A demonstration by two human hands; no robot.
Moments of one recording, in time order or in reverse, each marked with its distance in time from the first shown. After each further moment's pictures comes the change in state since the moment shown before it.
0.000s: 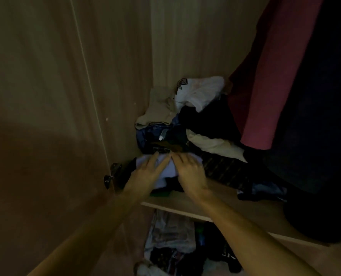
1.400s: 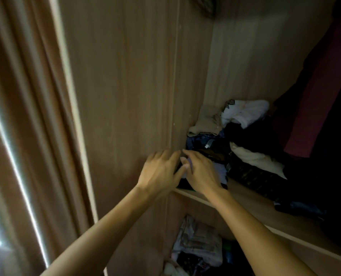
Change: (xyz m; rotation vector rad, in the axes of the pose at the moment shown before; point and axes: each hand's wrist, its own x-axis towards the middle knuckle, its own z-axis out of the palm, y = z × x) left_hand -0.190 0.001 -0.145 0.153 0.445 -0.144; right_hand -0.009 -0.186 -0.108 0.352 -0.236 0.027
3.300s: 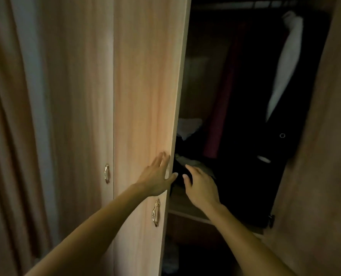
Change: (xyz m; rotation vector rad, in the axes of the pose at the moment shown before) left_hand 0.025 0.174 -0.013 -0.303 -0.309 0.029; right_hand -0.143 0.064 -0.162 -0.232 0.132 0.279
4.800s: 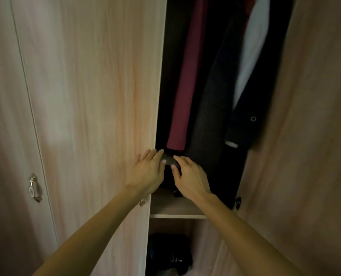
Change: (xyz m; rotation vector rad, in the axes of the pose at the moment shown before) left_hand 0.107 0.009 0.087 -0.112 0.097 0.205; right_hand 0.050 0.069 0.023 -0.198 0.068 0.133
